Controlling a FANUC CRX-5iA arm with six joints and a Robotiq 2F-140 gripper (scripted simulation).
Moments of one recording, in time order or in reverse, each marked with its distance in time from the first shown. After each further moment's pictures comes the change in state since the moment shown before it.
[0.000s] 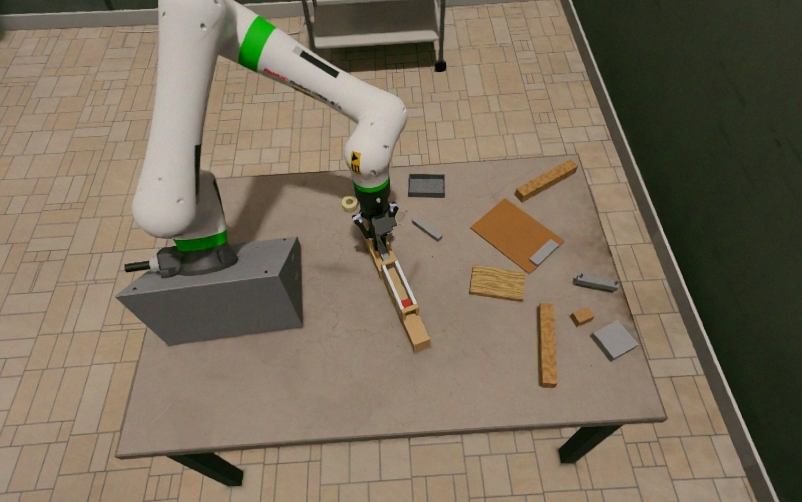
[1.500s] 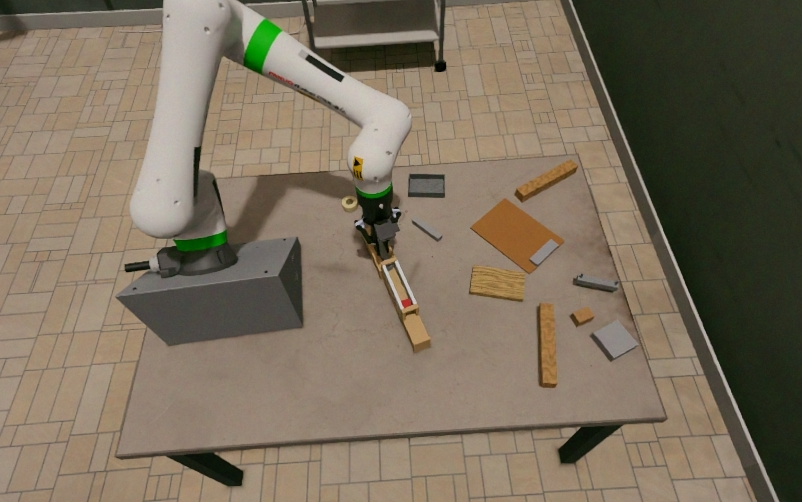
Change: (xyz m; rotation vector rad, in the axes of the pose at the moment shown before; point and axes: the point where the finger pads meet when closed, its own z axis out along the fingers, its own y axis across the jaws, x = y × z) arm 0.019 0.000 0.000 0.000 0.000 0.000
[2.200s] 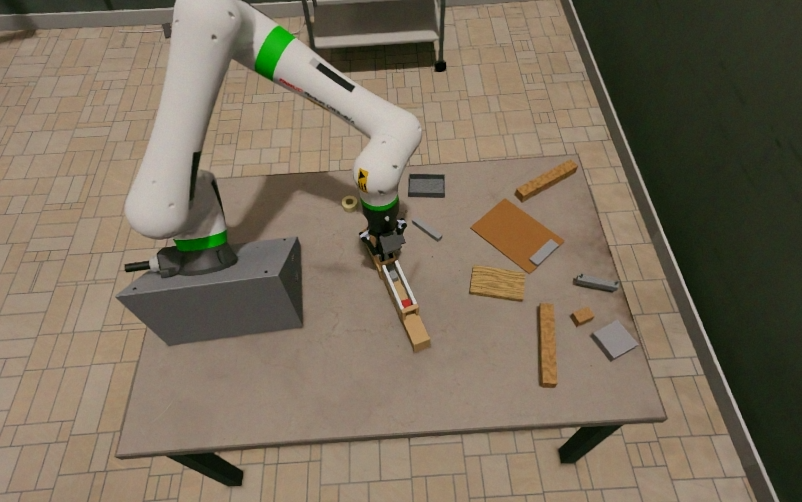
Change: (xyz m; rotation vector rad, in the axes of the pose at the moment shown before) arm 0.041 0.000 0.000 0.000 0.000 0.000
